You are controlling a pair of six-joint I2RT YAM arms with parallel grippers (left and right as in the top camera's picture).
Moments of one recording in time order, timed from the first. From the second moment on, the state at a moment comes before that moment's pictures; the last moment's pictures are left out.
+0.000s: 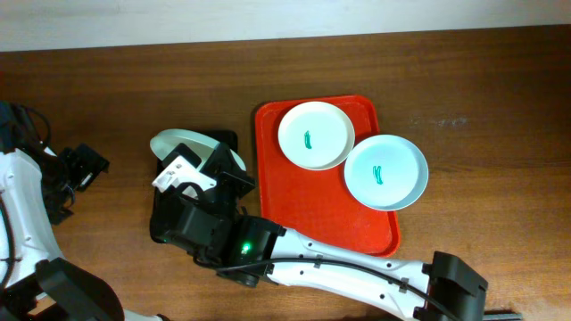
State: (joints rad) left arm 0.49 1.69 1.54 -1.29 0.05 -0.42; right arm 1.20 1.81 1.52 -0.31 1.11 -0.25
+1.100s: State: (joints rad) left arm 0.49 1.69 1.54 -1.29 0.05 -0.42; right arm 1.18 1.80 1.53 -0.41 1.04 -0.14
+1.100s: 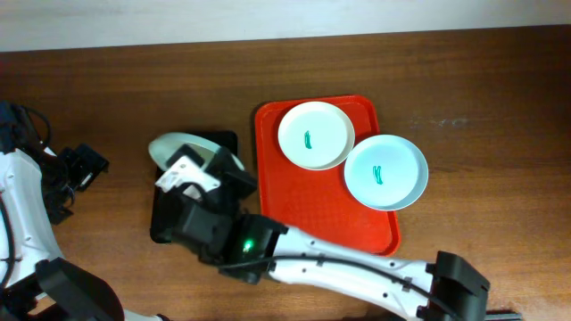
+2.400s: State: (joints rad) left arm 0.49 1.69 1.54 -1.29 0.06 -0.42; right arm -0.77 1.76 1.12 -0.87 -0.22 0.29
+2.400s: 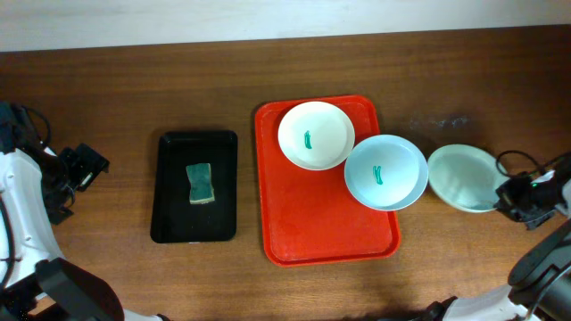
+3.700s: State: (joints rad) left arm 0.49 1.69 1.54 -1.29 0.06 -0.42; right arm -0.23 1.80 1.17 -0.86 -0.12 0.14
